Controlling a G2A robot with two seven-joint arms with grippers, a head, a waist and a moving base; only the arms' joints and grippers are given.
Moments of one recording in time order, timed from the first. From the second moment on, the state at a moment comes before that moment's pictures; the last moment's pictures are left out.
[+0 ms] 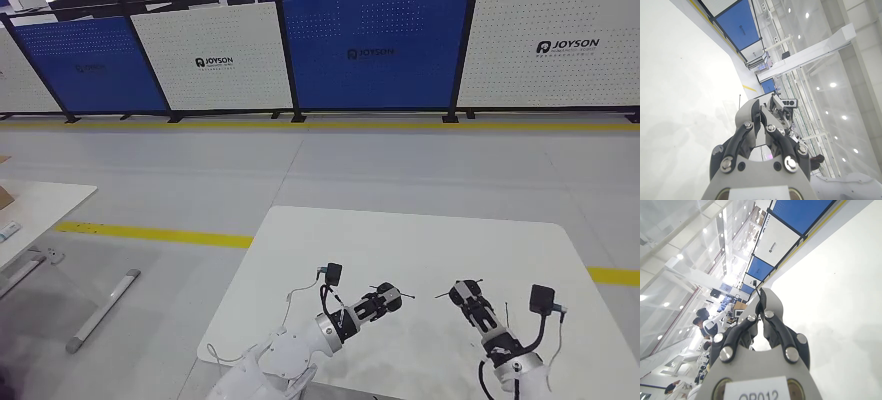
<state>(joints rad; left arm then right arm) 1.42 -1.20 -0.99 -1.65 -0.09 -0.24 -0.25 -1.65 -1.06 1.27 -1.94 -0.07 -0.02 0.11</state>
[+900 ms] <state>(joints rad) 1.42 -1.20 -0.95 -1.64 0.11 -0.21 -0.17 -1.65 -1.06 1.27 -1.94 -0.07 -0.02 0.10</state>
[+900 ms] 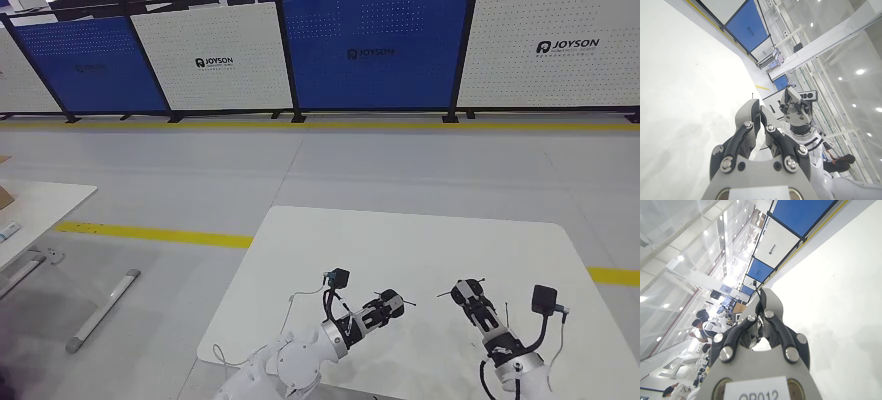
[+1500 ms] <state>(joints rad) 1.42 -1.20 -0.95 -1.64 0.11 -0.21 -0.17 -1.77 -1.06 1.36 -1.90 -0.09 -0.19 0.09</state>
